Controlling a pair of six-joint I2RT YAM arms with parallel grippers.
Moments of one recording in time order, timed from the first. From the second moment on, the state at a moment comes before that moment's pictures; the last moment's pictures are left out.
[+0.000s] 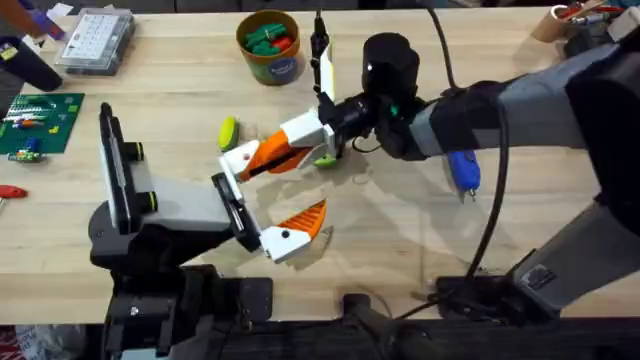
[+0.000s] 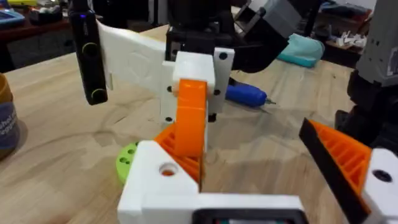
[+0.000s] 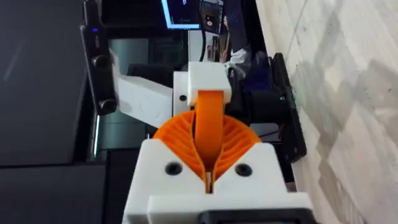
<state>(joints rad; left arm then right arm) 0.06 0.00 0.01 -0.11 1.14 -0.04 0.61 1.90 0.87 0.88 -1.40 1.41</state>
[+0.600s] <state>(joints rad) 0.06 0.00 0.01 -0.11 1.14 -0.04 0.61 1.90 0.87 0.88 -1.40 1.40</state>
